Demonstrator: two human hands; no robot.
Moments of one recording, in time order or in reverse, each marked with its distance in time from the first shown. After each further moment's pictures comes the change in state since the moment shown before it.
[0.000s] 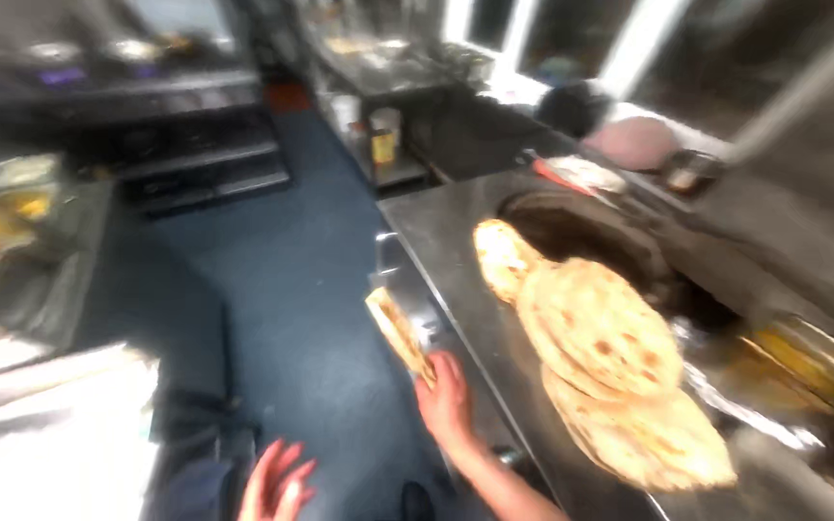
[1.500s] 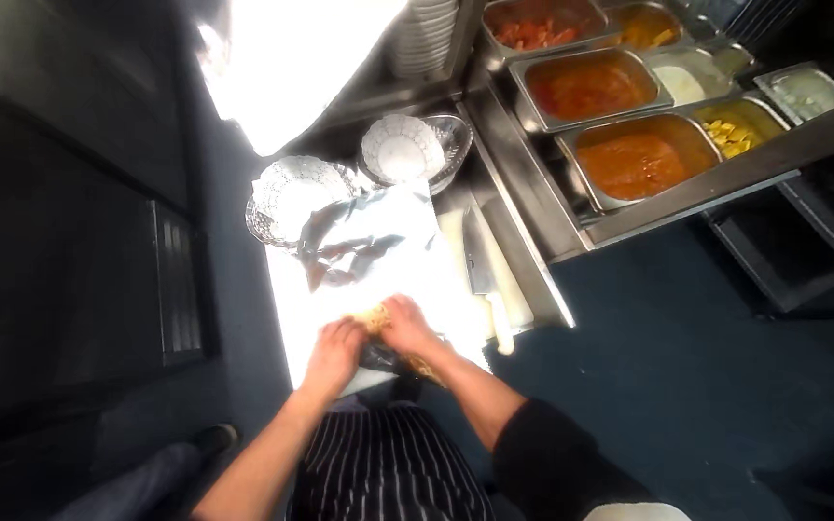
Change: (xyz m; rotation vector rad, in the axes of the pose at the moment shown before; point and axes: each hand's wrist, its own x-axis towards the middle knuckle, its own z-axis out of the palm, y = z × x) left_hand -0.025 -0.096 -0.311 1.040 1.070 -0.342; right_hand -0.170 -0.407 0.464 -0.104 -1.770 -1.358
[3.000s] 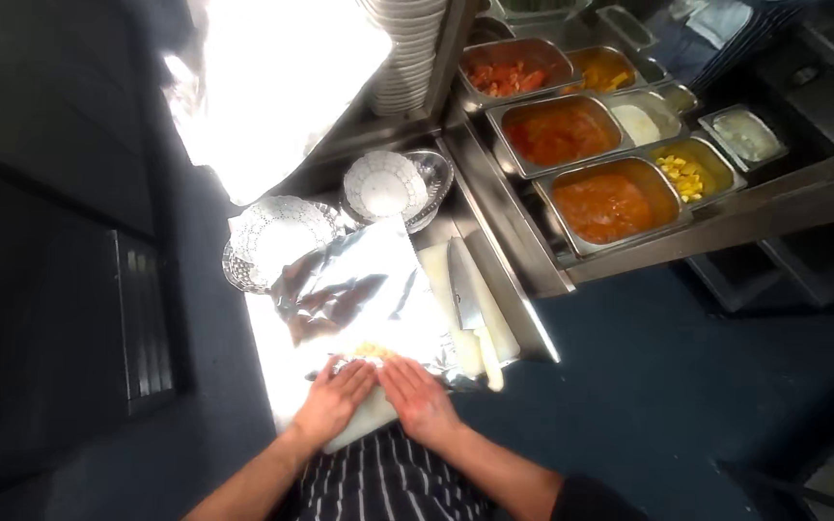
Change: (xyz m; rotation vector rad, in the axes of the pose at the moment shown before) left_hand 0.012 -0.035 0.030 0.197 -0.104 0.415; right_hand -0.066 0.024 0.019 -0.537 0.422 -0.352
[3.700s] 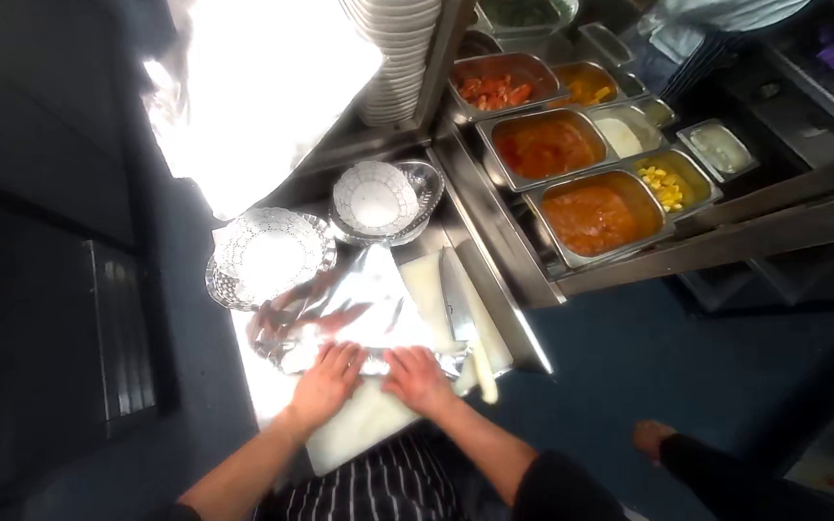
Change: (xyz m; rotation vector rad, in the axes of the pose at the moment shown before) left_hand 0.044 -0.034 0.010 -0.065 -0.029 -0.064; right_hand 0.024 0.053 0.030 0.061 -0.025 0.073
